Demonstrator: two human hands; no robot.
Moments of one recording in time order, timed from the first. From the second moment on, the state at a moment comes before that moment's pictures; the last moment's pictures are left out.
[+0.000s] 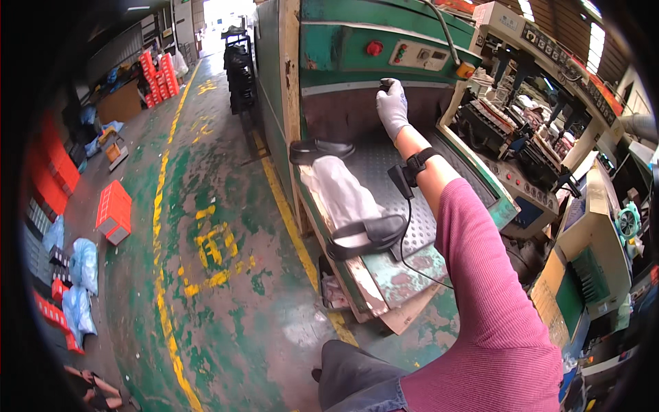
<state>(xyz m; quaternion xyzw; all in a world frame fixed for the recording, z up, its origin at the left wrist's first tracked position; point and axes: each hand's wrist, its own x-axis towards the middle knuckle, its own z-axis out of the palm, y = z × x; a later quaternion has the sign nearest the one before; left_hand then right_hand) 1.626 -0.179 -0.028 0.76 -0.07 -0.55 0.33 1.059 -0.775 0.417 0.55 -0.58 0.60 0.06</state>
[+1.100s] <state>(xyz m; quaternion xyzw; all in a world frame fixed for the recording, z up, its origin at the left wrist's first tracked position) 1.763 -0.756 -0.022 0.70 -0.27 -0.65 0.13 1.007 -1.003 0.458 0.35 -0.79 0.47 0.17</state>
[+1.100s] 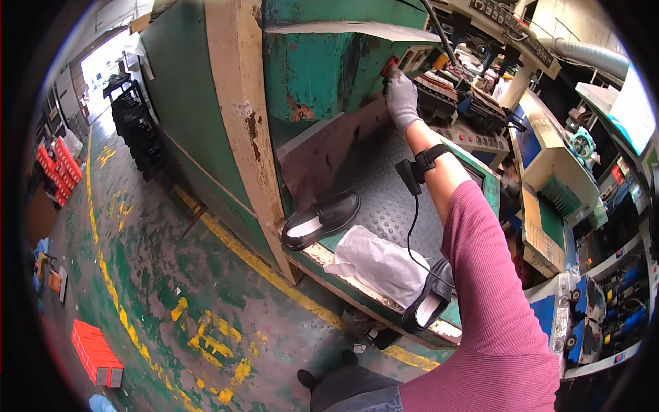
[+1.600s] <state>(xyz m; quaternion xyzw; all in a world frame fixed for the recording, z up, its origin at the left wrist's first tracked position) 1.786 -0.750 -0.023 0.69 -0.28 -0.66 0.09 1.001 -1.017 0.448 0.37 -0.71 0.59 0.09</state>
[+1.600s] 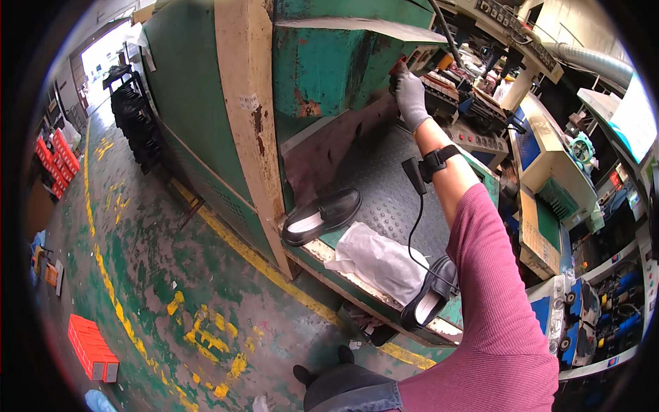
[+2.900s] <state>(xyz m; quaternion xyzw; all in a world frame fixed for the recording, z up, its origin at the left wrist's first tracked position) 1.774 -0.688 0.004 0.69 -0.33 -0.64 0.11 0.992 -0.985 0.486 0.08 -0.11 0.74 -0.66</state>
